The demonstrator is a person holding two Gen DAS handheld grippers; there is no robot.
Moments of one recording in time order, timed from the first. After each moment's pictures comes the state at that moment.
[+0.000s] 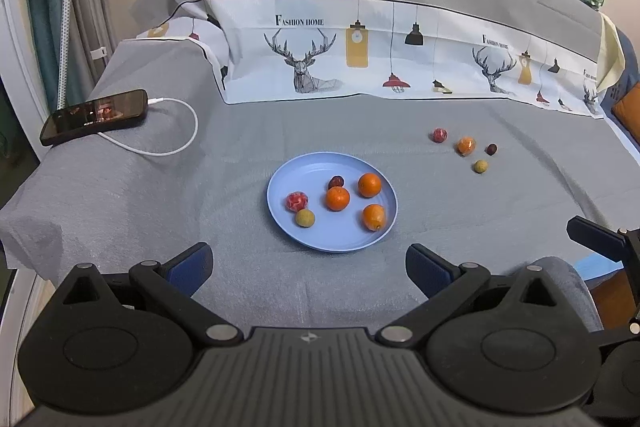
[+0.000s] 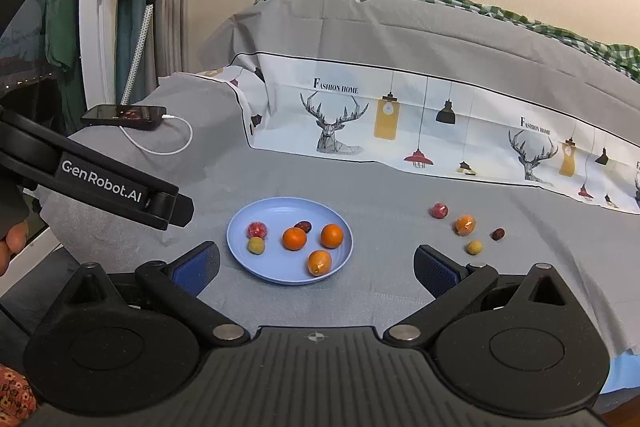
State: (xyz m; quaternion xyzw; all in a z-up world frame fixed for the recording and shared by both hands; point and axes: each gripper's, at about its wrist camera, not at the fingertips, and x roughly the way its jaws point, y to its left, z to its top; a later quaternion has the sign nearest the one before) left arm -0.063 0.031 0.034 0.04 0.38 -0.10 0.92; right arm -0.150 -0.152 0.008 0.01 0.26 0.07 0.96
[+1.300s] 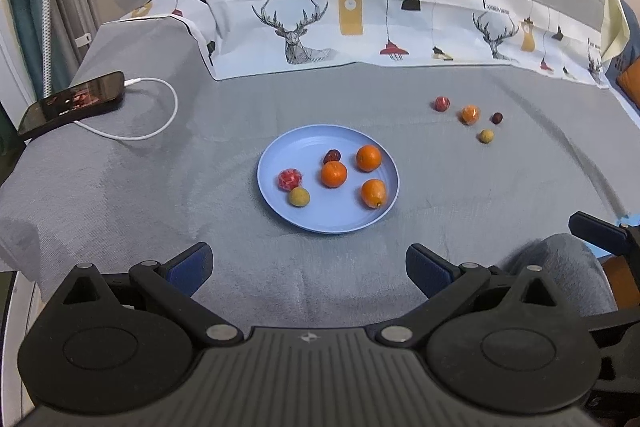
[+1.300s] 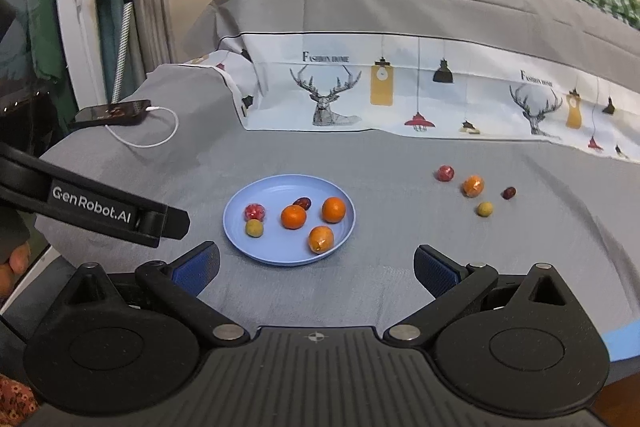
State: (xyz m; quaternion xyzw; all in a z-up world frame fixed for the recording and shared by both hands) left arm -0.038 0.014 0.008 0.07 0.42 -0.11 0.90; right arm -0.129 -0.174 -0.016 0.08 0.30 0.06 0.95
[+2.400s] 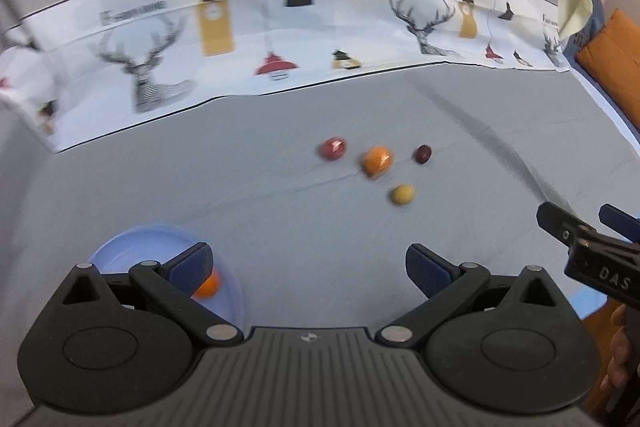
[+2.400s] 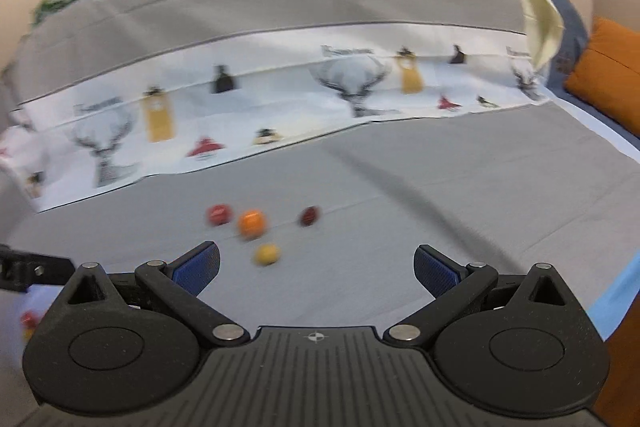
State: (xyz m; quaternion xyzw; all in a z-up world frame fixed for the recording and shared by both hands) left arm 0.126 -0.211 -0.035 0.09 0.43 -0.21 0.87; right arm -0.011 -0.407 -0.093 0.15 0.31 -0.17 0.92
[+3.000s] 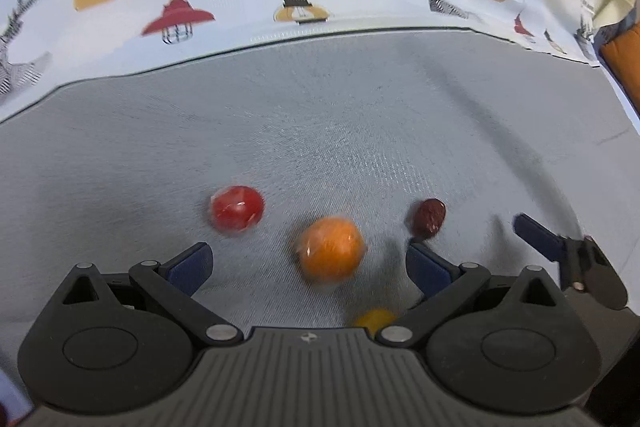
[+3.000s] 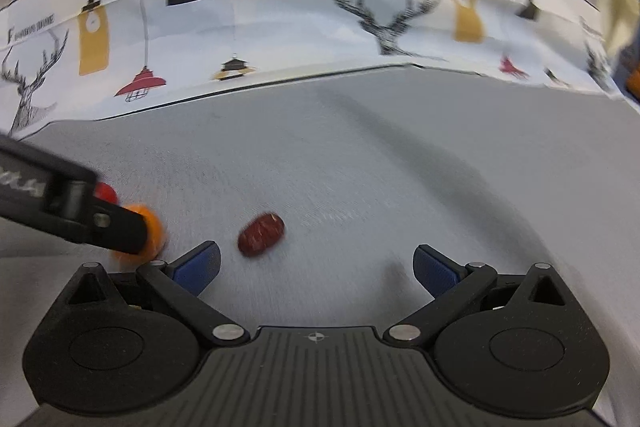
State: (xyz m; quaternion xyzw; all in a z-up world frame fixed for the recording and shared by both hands) left arm 0.294 -0.355 -0.164 0.06 0.52 -0.22 0.83; right arm 0.176 -0.452 -0.247 0.09 0.36 -0.10 0.92
